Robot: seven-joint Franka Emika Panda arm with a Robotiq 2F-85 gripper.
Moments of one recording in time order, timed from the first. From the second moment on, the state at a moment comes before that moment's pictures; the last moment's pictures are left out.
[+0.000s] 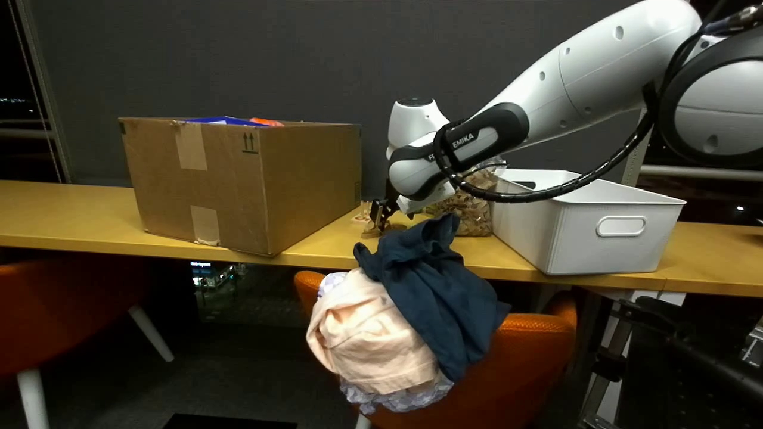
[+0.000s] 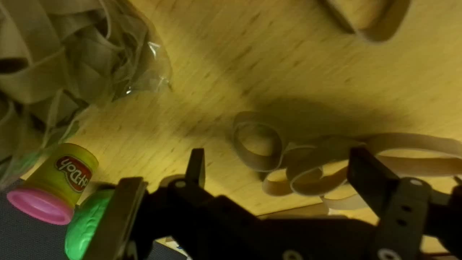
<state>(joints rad) -0.09 1.49 -0.19 -0.54 -0.18 2.44 0.26</state>
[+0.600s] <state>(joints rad) -0.08 1.49 -0.19 -0.56 -0.17 2.50 0.26</state>
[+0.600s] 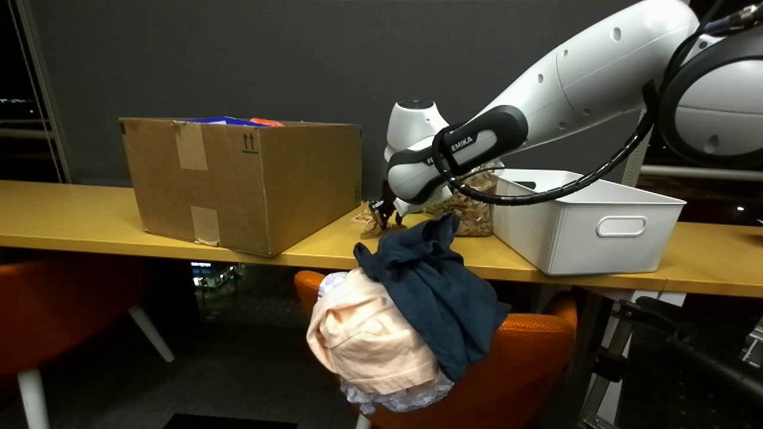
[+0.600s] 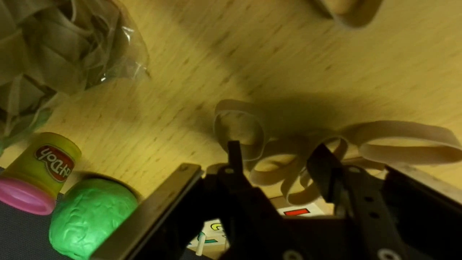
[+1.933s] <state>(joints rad) -0.11 1.33 -0.18 -0.39 -0.16 2.19 0.27</state>
